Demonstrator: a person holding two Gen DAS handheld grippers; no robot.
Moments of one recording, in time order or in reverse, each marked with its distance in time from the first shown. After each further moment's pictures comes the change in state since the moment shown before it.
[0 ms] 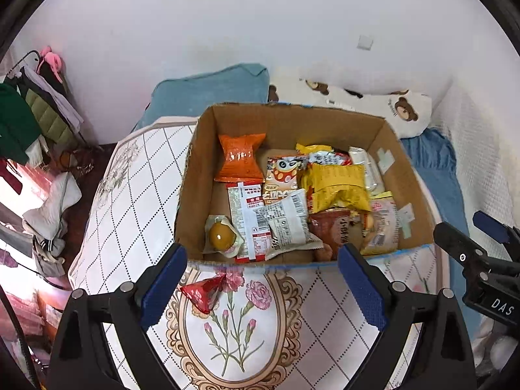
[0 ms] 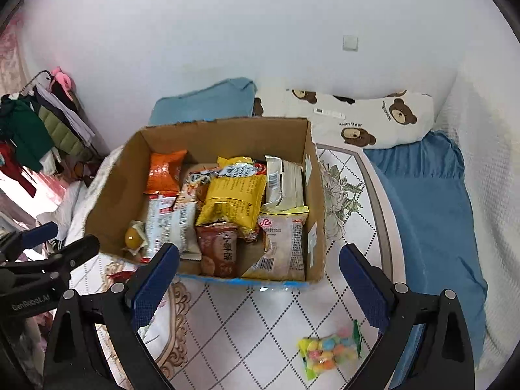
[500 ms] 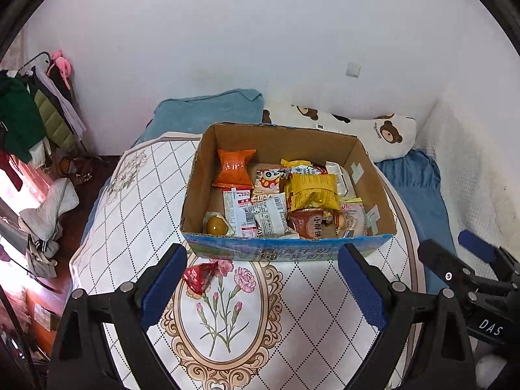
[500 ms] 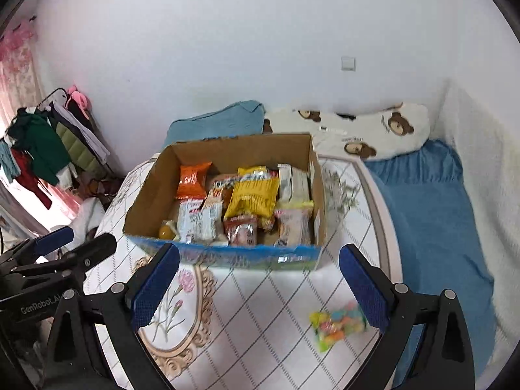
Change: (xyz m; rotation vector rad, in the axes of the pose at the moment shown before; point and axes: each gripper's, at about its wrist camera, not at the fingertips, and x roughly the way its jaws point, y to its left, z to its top) left arm -0.063 -0.011 -0.040 -0.029 -0.120 -0.025; right arm -0.072 -0.002 -0.046 0.066 -0.068 0.058
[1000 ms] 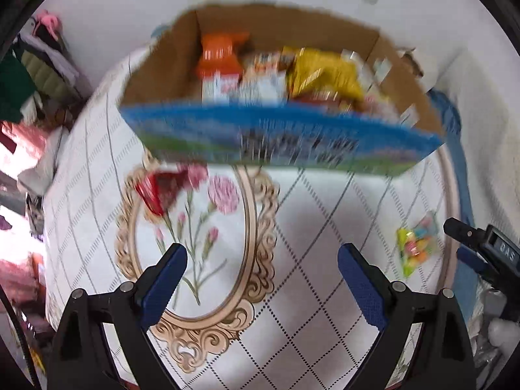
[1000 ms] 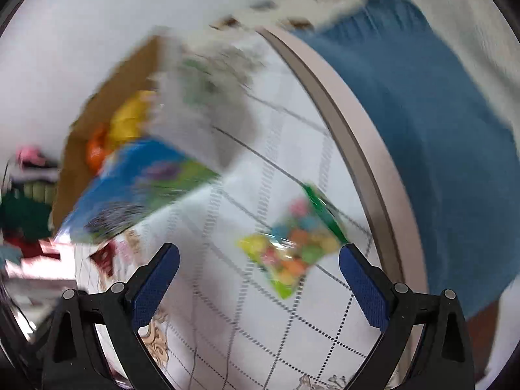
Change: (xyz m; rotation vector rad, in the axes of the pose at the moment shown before) left arm 0.115 -0.024 -0.079 -0.023 0.338 0.042; right arm 0.128 -0.171 -0.107 0.540 0.381 0.014
